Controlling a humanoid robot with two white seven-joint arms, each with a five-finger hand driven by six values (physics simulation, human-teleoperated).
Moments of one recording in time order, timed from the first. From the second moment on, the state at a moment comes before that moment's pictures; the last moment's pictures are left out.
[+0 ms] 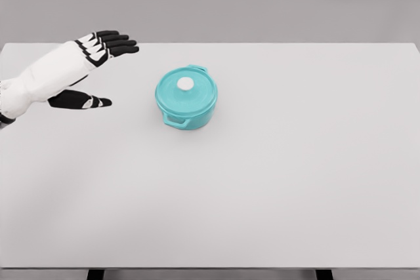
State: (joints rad) left arm -0.35 0.84 -0.34 -1.70 -0.22 -0.61 -0.16; right arm 0.06 0.00 -0.22 0.05 0.06 -0.22 -0.03
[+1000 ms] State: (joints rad) left arm -1.07 0.83 -1.06 -1.57 -0.25 -0.61 -0.36; right arm 0.06 0.00 -0.22 0.05 0.06 -0.22 -0.02
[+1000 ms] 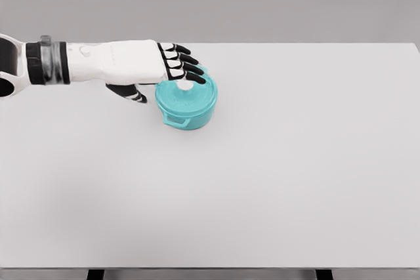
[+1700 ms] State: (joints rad) left arm -1.26 0.62 -1.27 -1.33 -0.18 -0.61 -0.36; right arm 0.06 0.00 -0.22 0.05 0.06 -0.22 -0.02
